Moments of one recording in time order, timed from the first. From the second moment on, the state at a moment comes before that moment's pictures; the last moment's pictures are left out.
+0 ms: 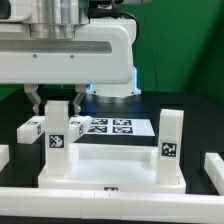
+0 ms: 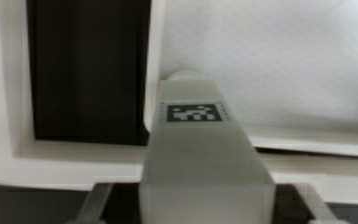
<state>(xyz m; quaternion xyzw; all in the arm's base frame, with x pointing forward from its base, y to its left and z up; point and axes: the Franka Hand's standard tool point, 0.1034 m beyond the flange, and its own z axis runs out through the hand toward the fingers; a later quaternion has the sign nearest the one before) 0.633 -0.117 0.121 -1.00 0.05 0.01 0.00</state>
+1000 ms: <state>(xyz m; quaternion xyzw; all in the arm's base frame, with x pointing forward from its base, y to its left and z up) 0.636 -0.103 0.120 -0.86 0.50 0.02 0.02</state>
